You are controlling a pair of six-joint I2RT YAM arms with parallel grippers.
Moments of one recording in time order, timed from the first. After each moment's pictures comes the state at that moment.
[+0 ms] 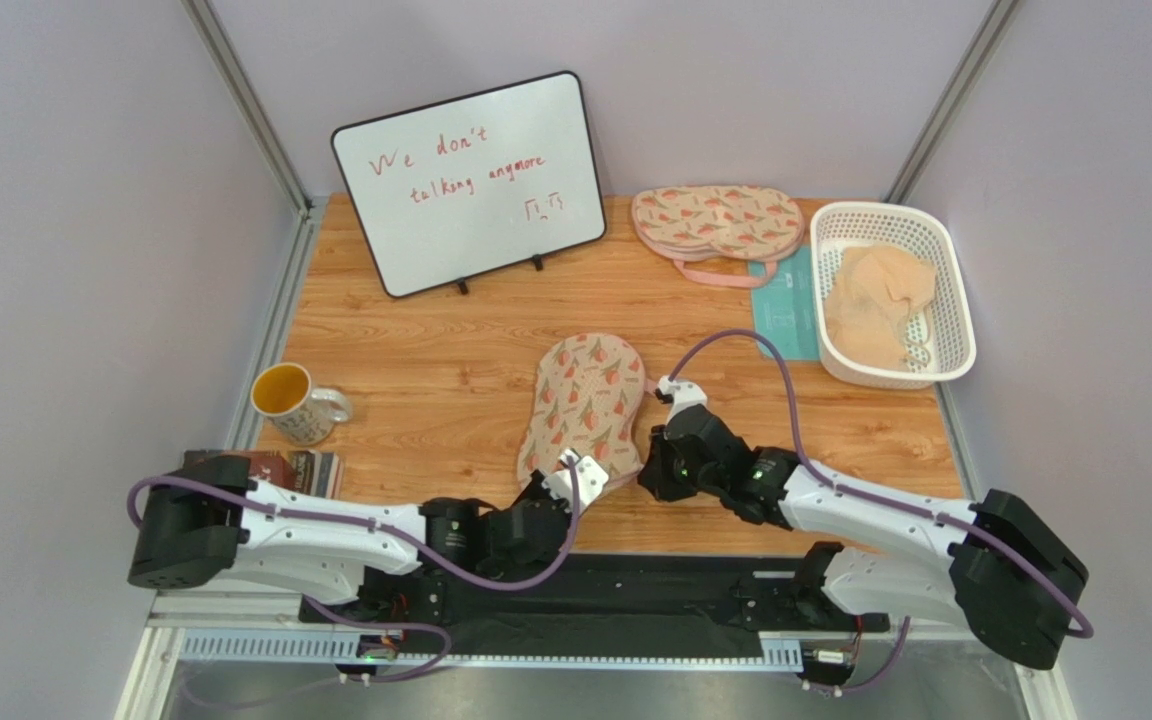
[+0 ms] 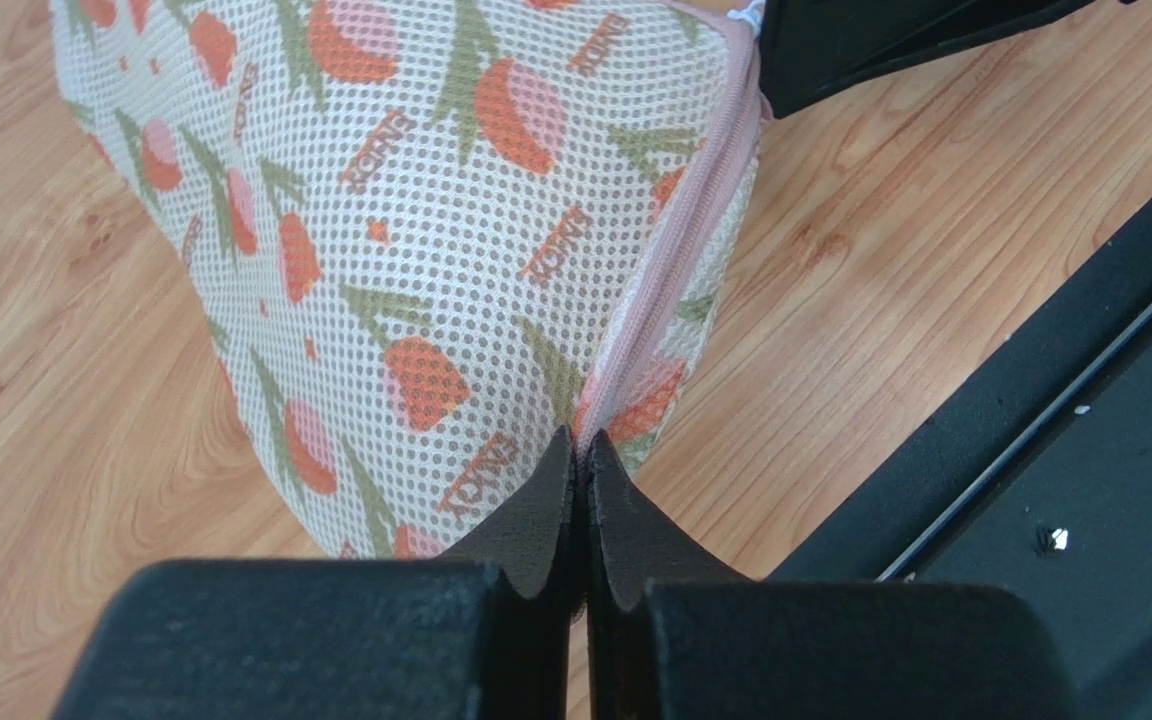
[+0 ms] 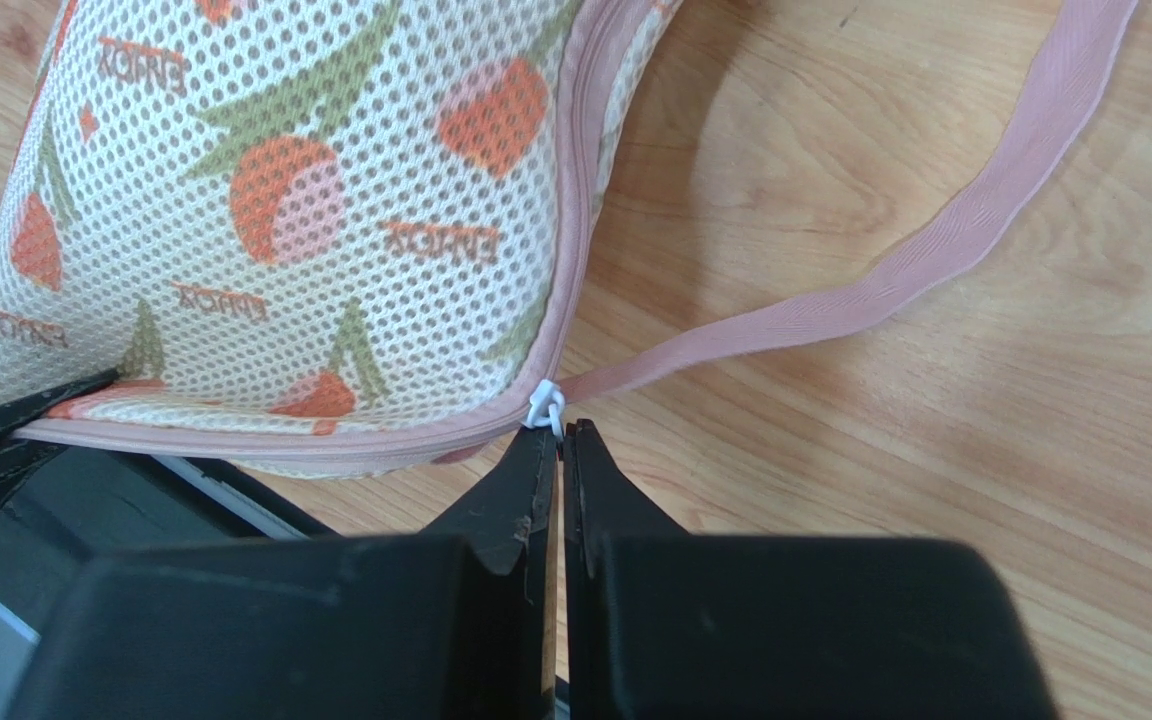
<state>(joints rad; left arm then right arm) -1.47 1.17 0.47 0.02 -0.65 -0.25 0.90 1.11 0.47 -0.16 0.08 0.64</state>
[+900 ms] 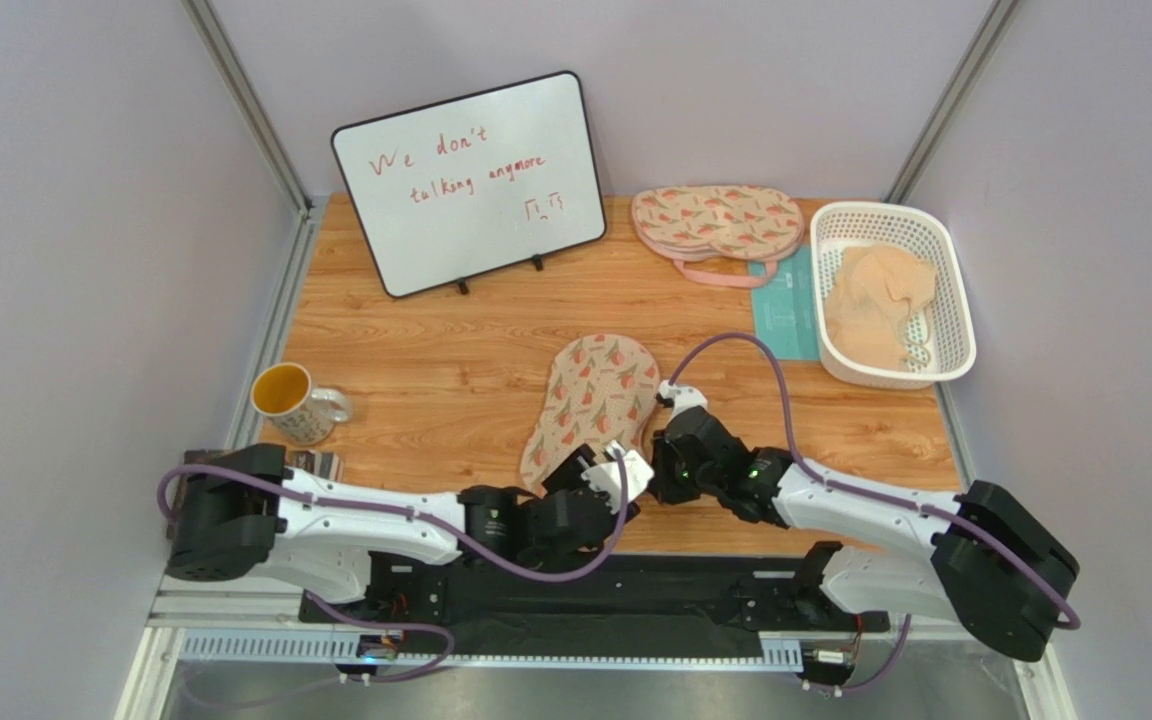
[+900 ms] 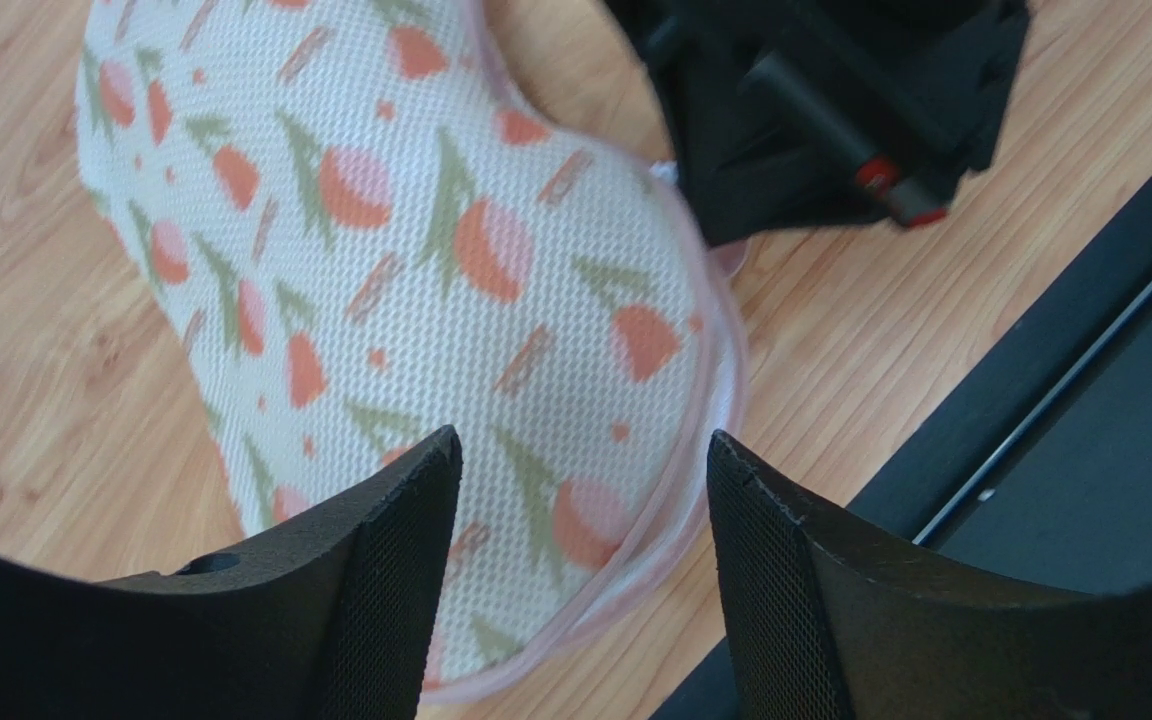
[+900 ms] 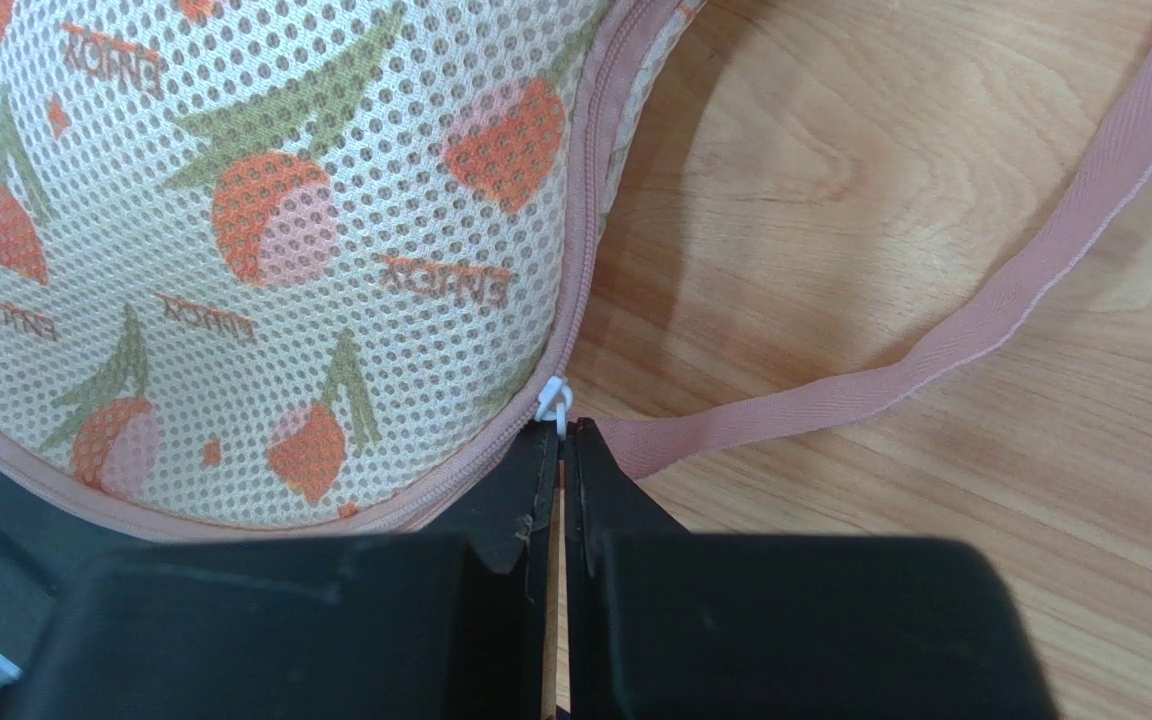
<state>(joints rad) -1.47 1.29 0.65 -0.05 -0.63 -0.19 0.88 1.16 0.45 -0.14 0.05 0.63</state>
